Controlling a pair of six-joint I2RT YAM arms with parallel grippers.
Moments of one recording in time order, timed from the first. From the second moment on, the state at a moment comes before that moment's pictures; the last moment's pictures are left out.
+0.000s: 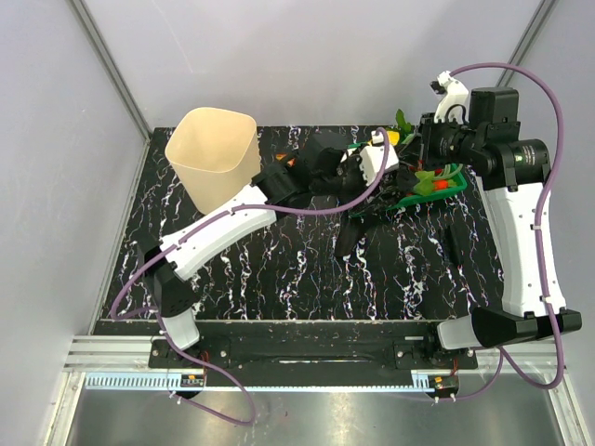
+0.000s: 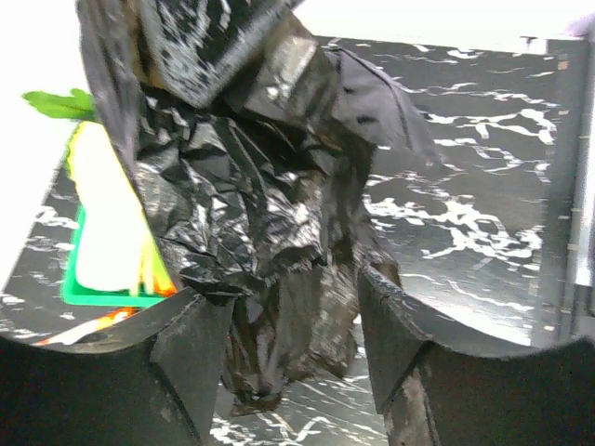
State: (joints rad) left arm -0.95 1.76 1.86 -0.48 0.23 0.31; right arm 0.13 1.41 1.93 -1.10 -0.47 0.11
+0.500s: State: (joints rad) left arm -1.05 1.71 1.71 -0.48 0.21 0.23; right arm 0.09 1.41 1.93 -1.10 -0.50 0.15
